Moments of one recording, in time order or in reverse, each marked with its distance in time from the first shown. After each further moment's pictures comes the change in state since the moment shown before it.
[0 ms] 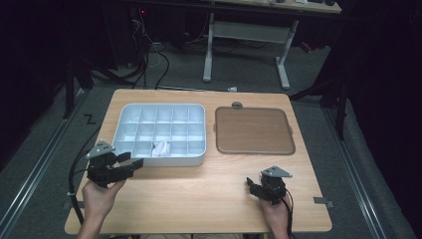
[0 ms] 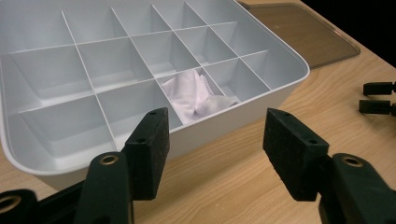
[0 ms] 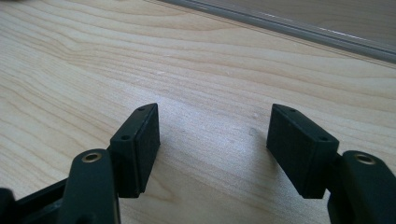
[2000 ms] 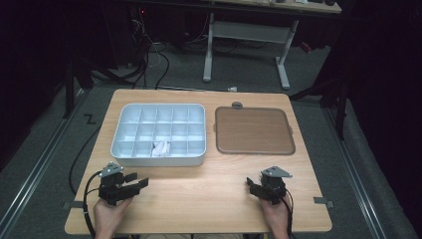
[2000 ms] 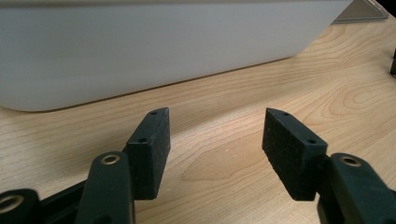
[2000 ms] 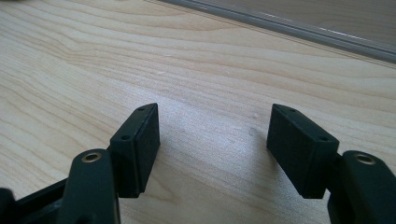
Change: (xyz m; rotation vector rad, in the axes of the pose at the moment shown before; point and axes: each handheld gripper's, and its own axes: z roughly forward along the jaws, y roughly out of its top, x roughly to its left) left arm 0.042 -0.069 0.012 0.066 0.051 -0.087; right arm 0.000 0.000 0.000 0.000 0.000 -0.001
